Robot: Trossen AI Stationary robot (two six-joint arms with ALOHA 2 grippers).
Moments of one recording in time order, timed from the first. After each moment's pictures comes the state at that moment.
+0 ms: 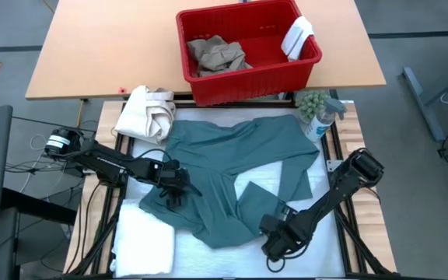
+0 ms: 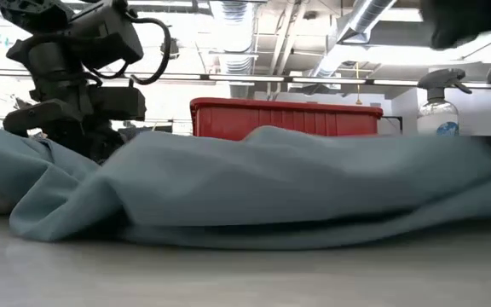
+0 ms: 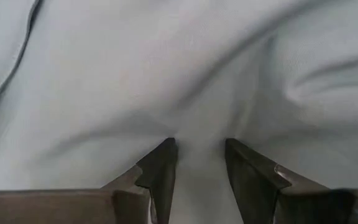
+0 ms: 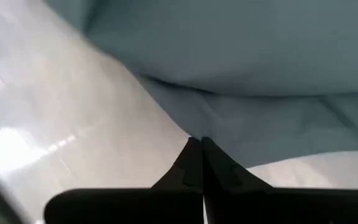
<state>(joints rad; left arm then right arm) -0.14 1.42 0.57 -0.33 -0.07 -0.28 0.71 1.86 1.33 -0.94 0.12 1.20</state>
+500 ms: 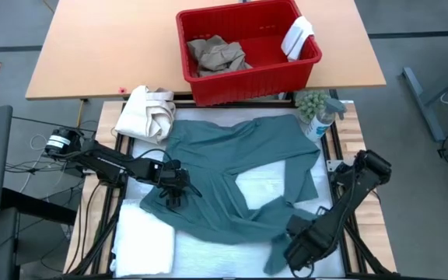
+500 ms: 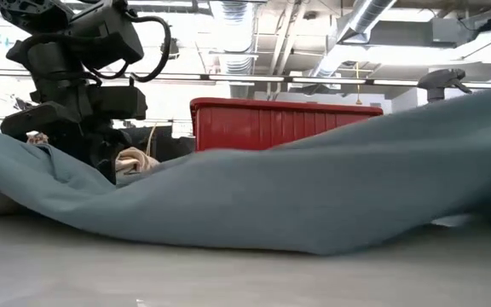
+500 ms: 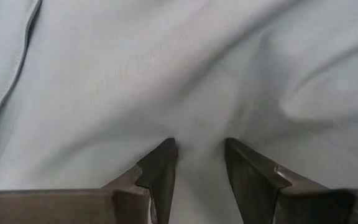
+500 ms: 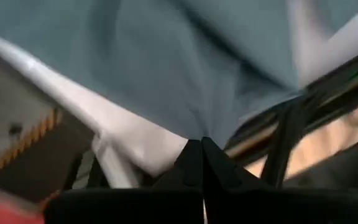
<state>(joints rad) -0.14 1.42 0.57 -0.32 -0.09 -0.22 0.82 1.81 1.62 -1.57 -0.24 1.37</state>
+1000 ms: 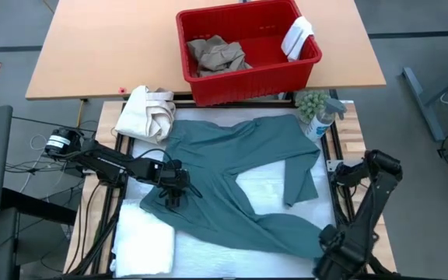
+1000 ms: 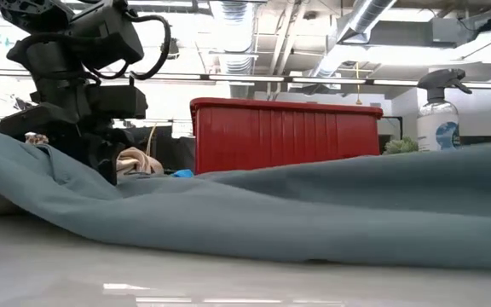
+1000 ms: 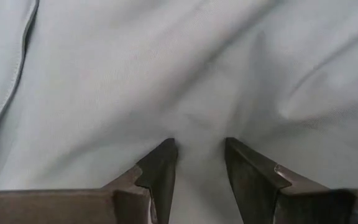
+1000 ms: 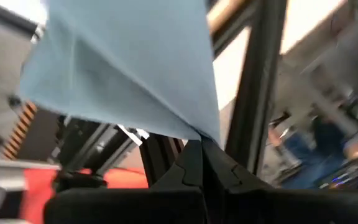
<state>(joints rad) -0.14 1.42 0.57 -0.32 -0.09 -0.17 1.02 1.75 1.60 -1.57 -0.57 1.89</state>
